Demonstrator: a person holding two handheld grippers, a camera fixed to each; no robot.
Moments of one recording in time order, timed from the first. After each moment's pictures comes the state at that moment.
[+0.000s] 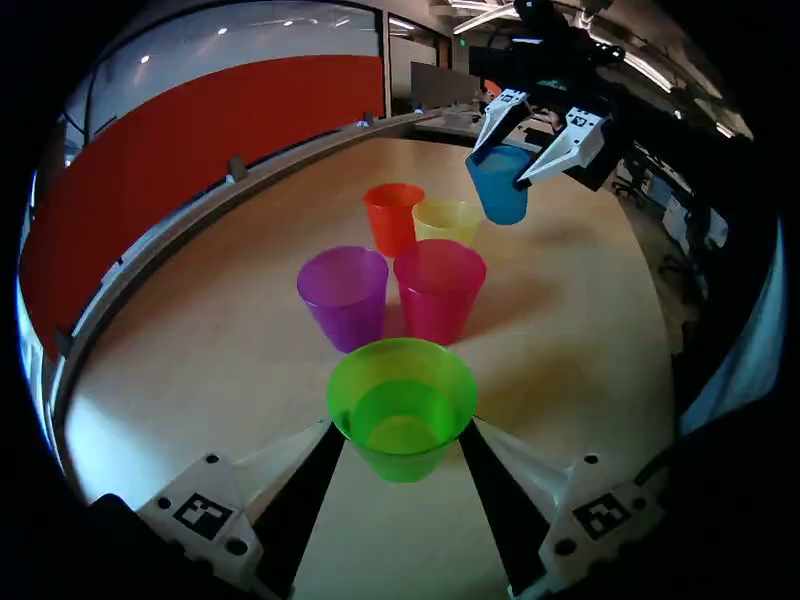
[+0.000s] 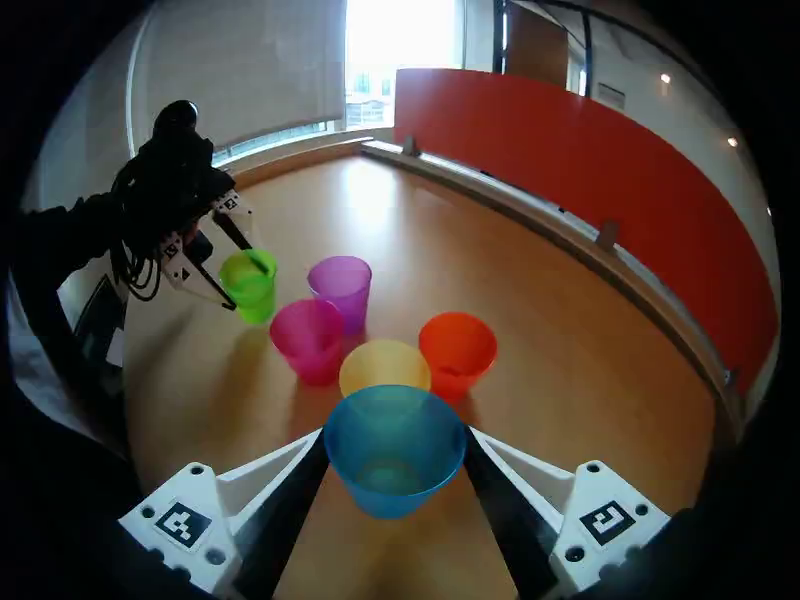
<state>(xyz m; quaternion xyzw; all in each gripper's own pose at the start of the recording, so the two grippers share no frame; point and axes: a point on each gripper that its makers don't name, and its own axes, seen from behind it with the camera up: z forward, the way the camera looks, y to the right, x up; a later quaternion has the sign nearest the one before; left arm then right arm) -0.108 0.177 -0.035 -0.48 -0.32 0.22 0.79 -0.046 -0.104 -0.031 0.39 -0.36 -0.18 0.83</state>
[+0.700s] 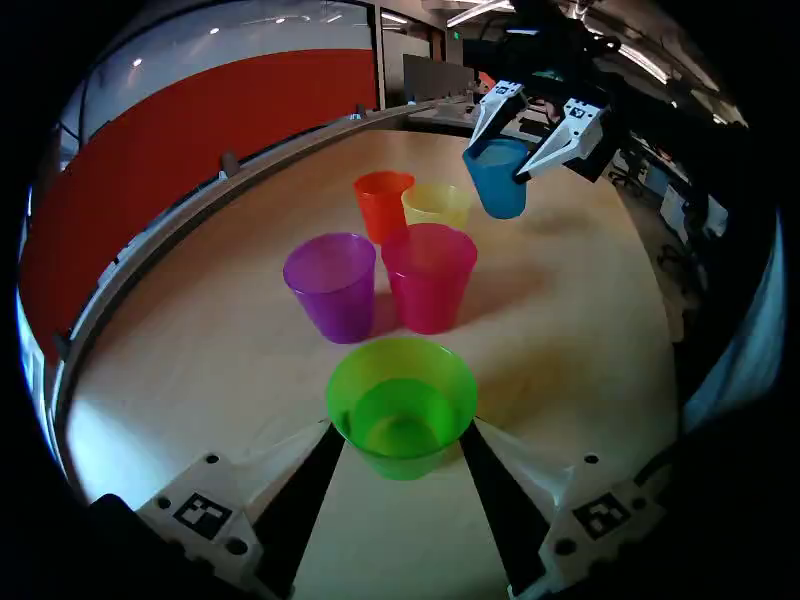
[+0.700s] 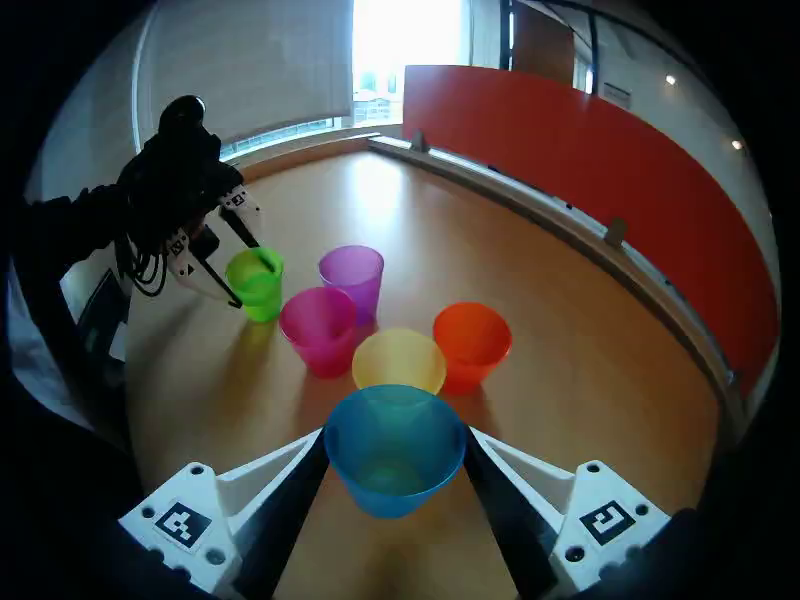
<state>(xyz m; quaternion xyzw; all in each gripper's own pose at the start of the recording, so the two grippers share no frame) -0.119 0.177 -0.041 -0.48 -0.32 0.24 0.78 -0.056 -0.106 -0.038 0.40 -0.36 -0.18 0.82</state>
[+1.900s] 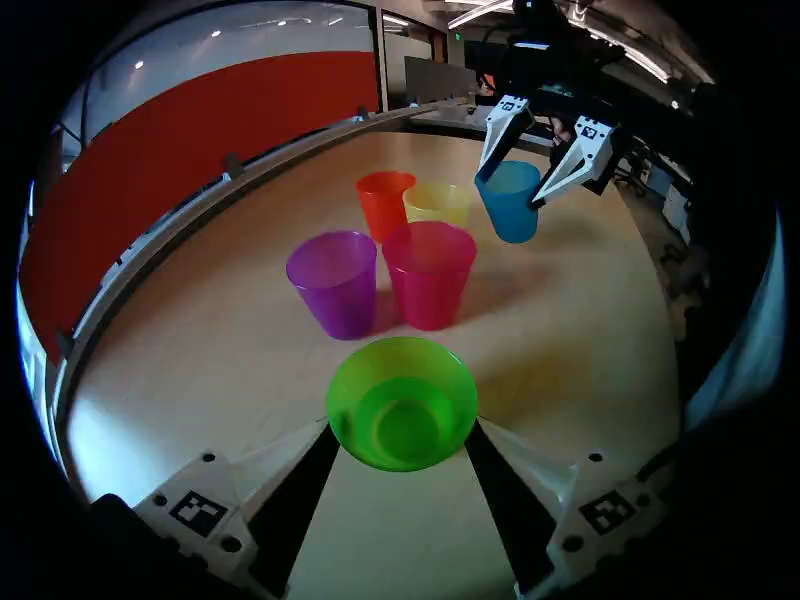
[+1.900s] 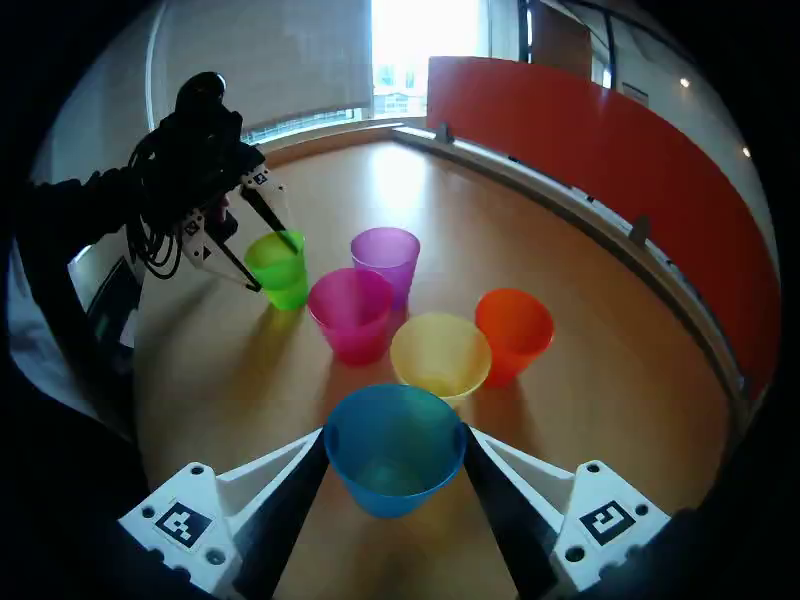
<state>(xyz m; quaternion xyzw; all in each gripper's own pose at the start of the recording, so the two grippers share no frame) -0.119 0.171 -0.044 -0.47 -0.32 0.24 0.79 -0.077 -0.125 -0.059 0.43 -0.37 -0.19 0.80</state>
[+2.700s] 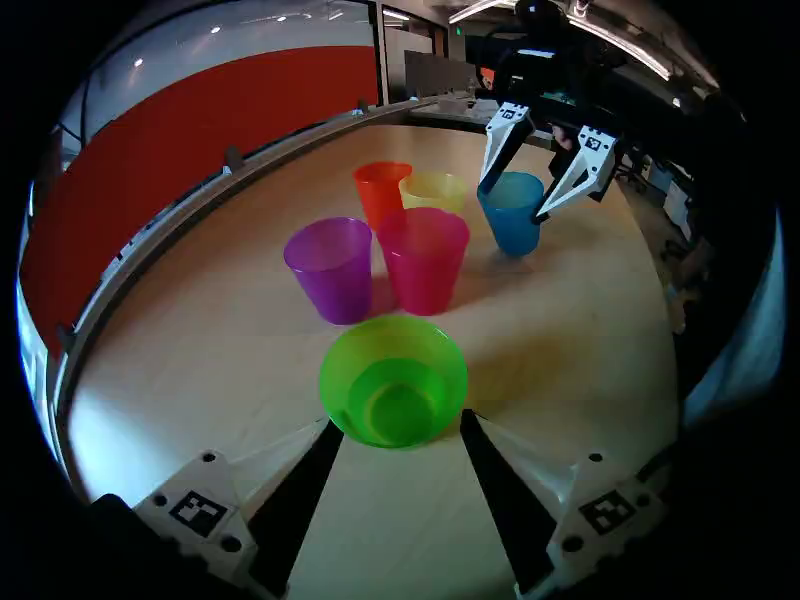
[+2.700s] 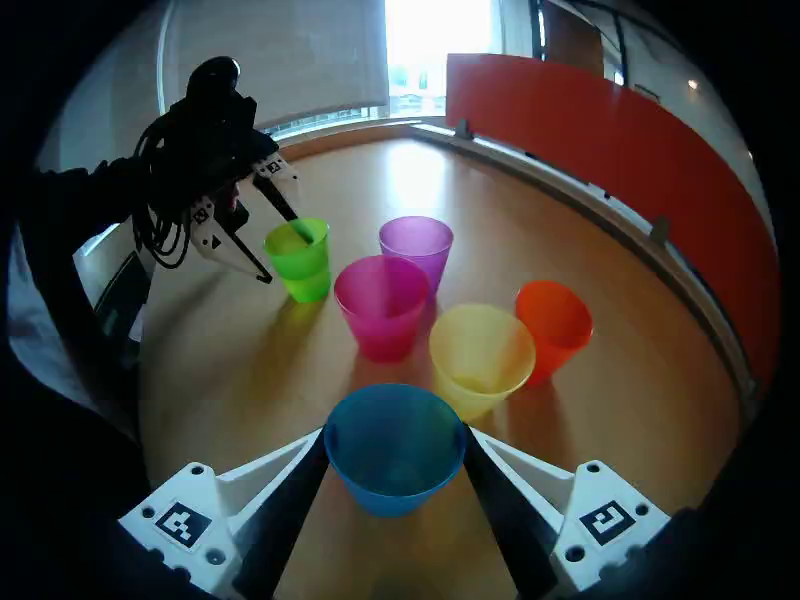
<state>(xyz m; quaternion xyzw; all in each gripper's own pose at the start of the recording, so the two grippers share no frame) -0.122 0.162 -0.055 -0.47 -0.32 0.24 0.78 -0.095 -0.141 -0.075 0.45 -0.37 -0.18 0.79</state>
